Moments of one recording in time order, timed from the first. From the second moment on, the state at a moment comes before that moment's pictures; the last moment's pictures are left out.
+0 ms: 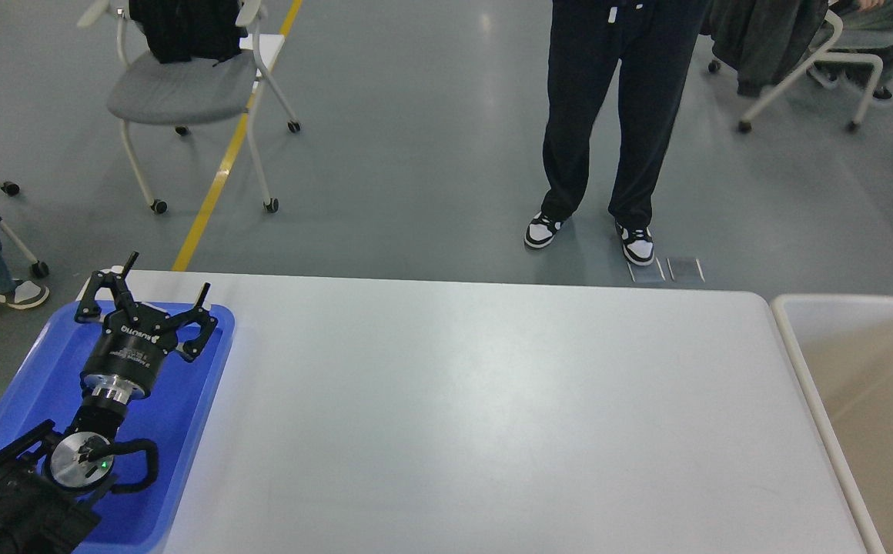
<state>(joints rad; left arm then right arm) -0.48 0.36 -0.88 -0.46 -0.17 -0.77 -0.42 2.04 -1.11 -1.16 1.13 -0.51 0.59 -0.19</state>
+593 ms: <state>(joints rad) -0.48 0.36 -0.88 -0.46 -0.17 -0.77 -0.42 1.35 -1.09 -0.69 0.70 -0.51 0.47 -0.19</state>
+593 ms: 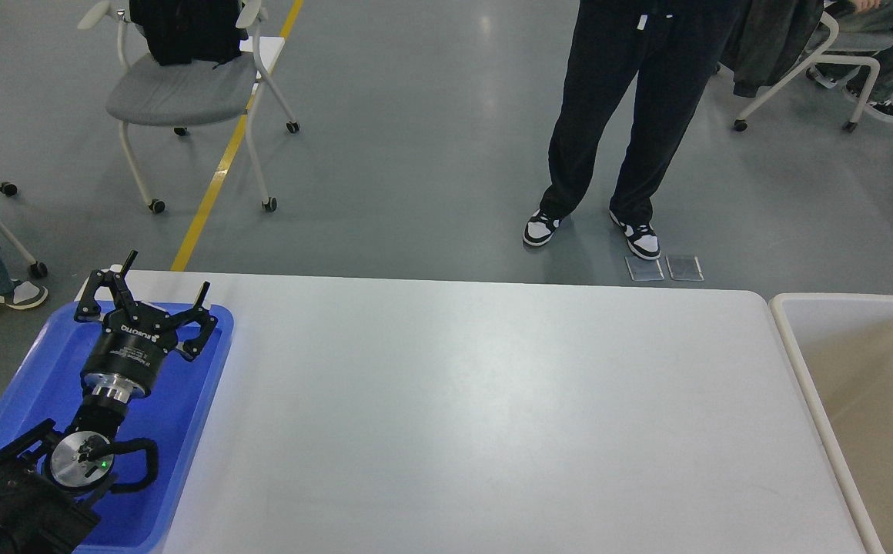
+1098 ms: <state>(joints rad) -0.48 0.36 -0.88 -0.46 -0.17 -0.77 -0.43 0.91 -0.85 -0.38 0.30 -0.51 0.41 -0.18</state>
